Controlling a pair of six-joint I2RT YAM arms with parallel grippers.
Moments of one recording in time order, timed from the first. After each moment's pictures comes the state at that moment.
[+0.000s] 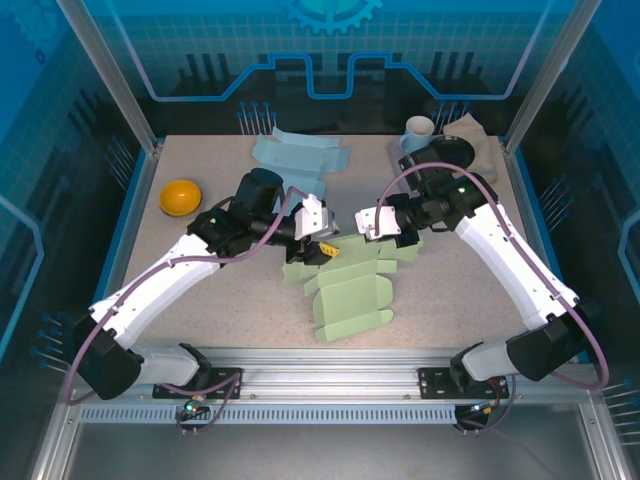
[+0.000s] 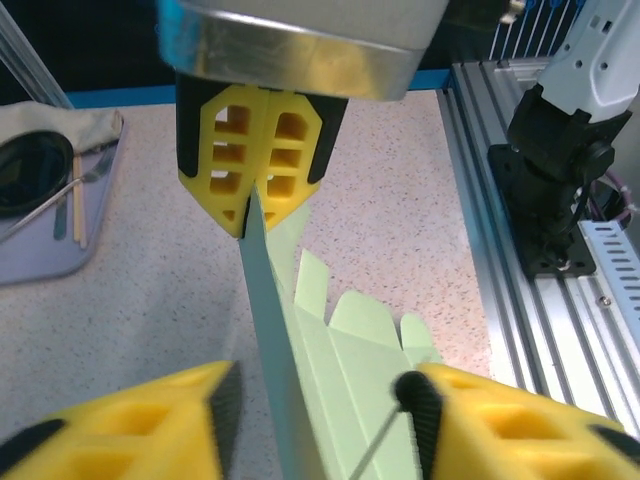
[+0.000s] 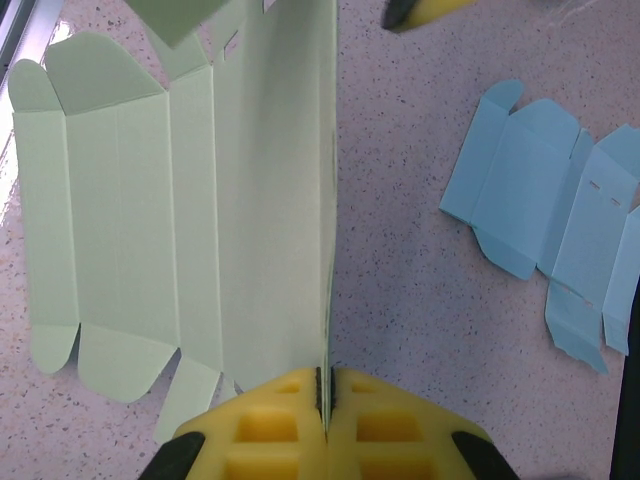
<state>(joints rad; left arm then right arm) -0.60 1.31 1.22 -0.52 0.72 0.55 0.47 1.41 1.52 -1.18 -0.39 -1.33</state>
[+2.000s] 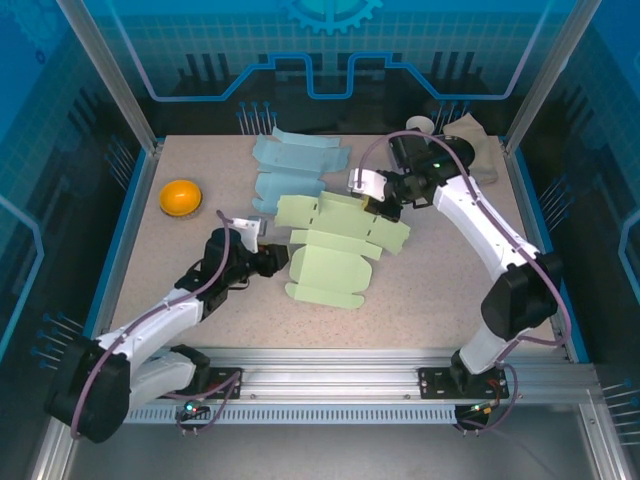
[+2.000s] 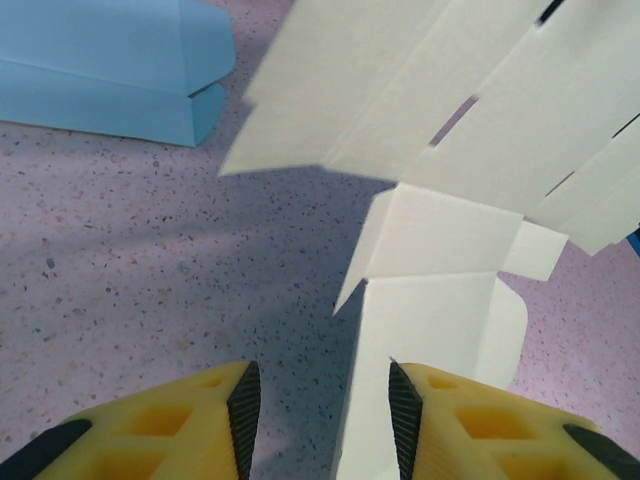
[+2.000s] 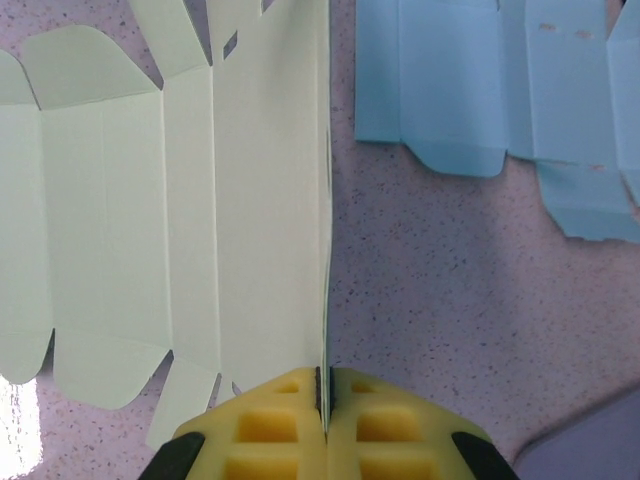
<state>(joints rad) -0.38 1.08 0.47 0.12 0.28 -0.45 0.39 1.67 1.60 -0.98 -0.35 -0.96</state>
